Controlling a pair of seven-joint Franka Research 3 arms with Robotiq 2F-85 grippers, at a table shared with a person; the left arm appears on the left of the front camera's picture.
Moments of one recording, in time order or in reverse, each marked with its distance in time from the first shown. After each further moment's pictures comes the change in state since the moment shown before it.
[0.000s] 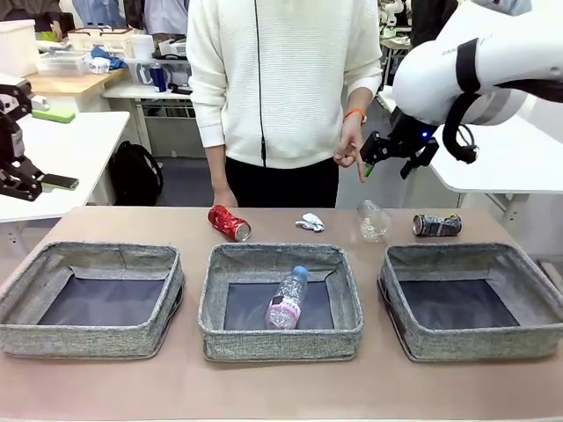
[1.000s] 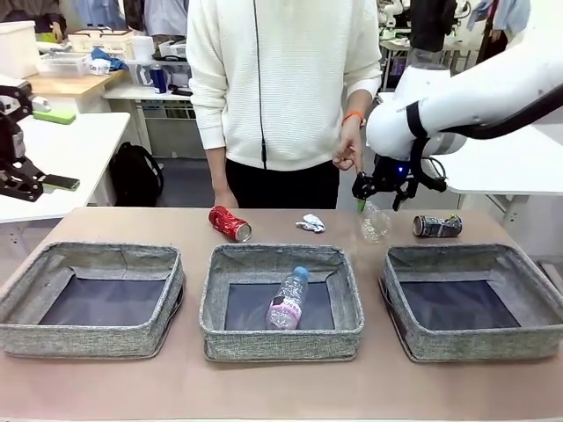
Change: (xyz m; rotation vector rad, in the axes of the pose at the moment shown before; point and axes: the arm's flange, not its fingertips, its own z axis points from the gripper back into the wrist) left arm 0.000 0.000 0.000 0.000 0.000 0.000; right arm 0.040 -0.028 -0.133 -0.117 0.198 -0.051
